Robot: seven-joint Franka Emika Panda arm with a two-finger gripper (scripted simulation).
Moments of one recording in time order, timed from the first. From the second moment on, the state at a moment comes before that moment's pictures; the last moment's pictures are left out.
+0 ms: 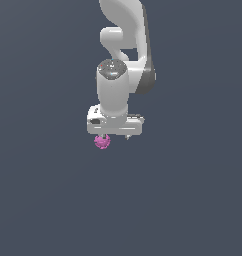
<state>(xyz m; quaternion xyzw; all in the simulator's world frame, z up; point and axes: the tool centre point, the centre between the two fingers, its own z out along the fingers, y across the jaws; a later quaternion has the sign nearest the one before) 0.001 -0.024 0.168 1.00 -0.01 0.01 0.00</state>
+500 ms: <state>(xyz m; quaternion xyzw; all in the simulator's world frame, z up) 0.012 -0.034 0.186 1.00 0.00 0.03 0.01</state>
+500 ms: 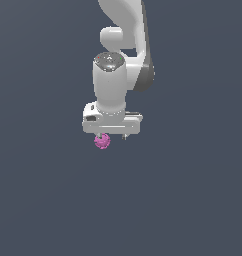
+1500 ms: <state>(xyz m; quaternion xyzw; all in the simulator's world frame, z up) -0.006 -0.050 0.159 1.00 -0.09 0.02 0.01</state>
